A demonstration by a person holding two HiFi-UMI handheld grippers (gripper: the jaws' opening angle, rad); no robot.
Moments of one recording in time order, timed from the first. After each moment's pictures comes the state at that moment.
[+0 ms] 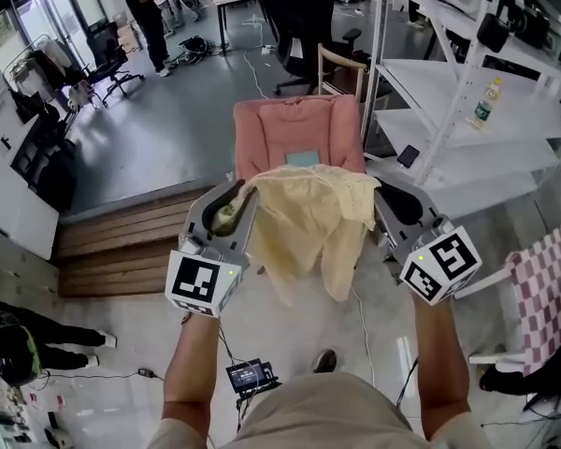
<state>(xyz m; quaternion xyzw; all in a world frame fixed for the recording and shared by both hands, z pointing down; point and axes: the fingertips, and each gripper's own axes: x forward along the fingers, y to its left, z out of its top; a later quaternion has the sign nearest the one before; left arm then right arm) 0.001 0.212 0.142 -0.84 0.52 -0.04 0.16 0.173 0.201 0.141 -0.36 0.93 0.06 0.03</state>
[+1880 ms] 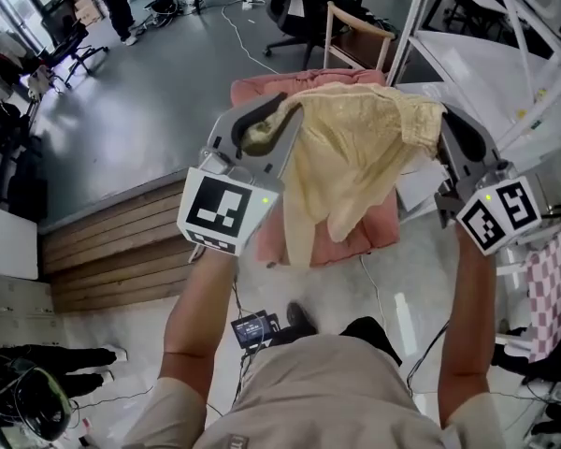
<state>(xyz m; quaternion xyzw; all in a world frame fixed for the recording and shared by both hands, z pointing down) -0.100 -0.113 0.151 -0.89 0.43 0.00 0.17 0.081 -0.102 0.134 -0.46 0.88 0.08 0.00</state>
